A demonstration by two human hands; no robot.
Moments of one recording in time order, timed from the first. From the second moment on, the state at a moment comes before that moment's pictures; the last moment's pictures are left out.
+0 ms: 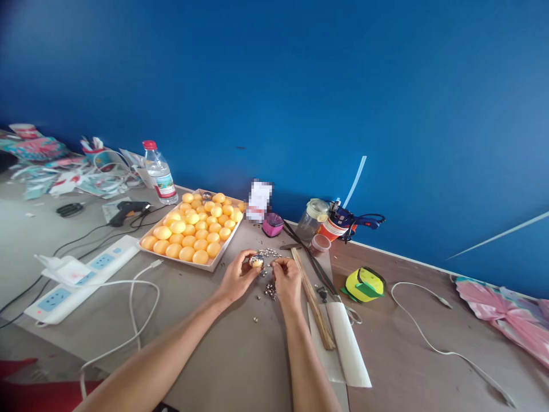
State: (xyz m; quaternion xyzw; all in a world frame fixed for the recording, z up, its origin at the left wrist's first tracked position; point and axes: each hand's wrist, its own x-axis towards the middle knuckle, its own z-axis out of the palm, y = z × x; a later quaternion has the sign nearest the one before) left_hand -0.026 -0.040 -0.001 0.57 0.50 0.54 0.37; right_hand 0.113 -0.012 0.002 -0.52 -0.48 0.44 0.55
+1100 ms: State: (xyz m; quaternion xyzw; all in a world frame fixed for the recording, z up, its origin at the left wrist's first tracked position) left_hand -0.024 -0.040 0.004 0.57 0.49 0.53 0.39; right_hand 0.101 -0.022 0.010 -0.40 -0.38 0.66 0.51
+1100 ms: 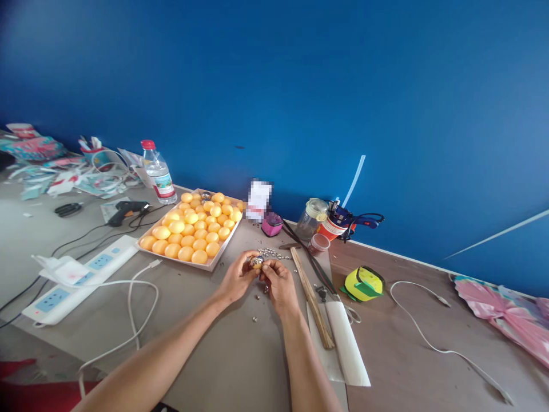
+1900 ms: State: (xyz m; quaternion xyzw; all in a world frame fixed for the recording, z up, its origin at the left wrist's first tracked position) left_hand -0.024 -0.040 -0.002 0.56 0.49 0.53 0.40; right_hand 0.105 -0.019 0.005 -0.41 -0.37 0.67 0.49
